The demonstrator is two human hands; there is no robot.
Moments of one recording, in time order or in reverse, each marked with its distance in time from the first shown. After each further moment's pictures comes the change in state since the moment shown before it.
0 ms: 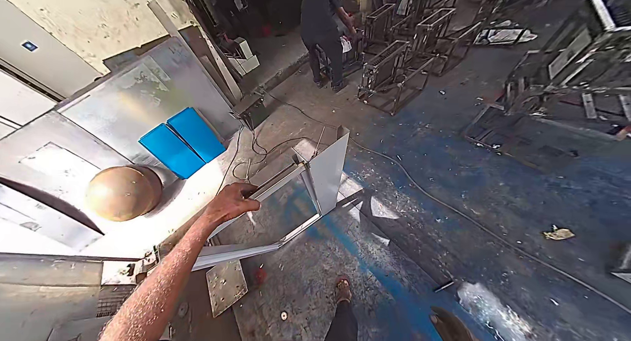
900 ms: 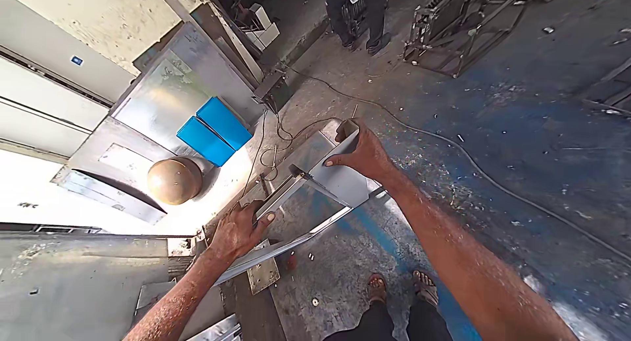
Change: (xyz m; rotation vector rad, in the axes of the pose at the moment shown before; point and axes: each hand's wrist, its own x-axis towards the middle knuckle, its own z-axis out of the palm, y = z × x) left_hand 0.022 0.030 -0.007 0.509 0.098 -0.183; right_hand 0.303 -0.459 0.028 0.467 -0.179 -0.822
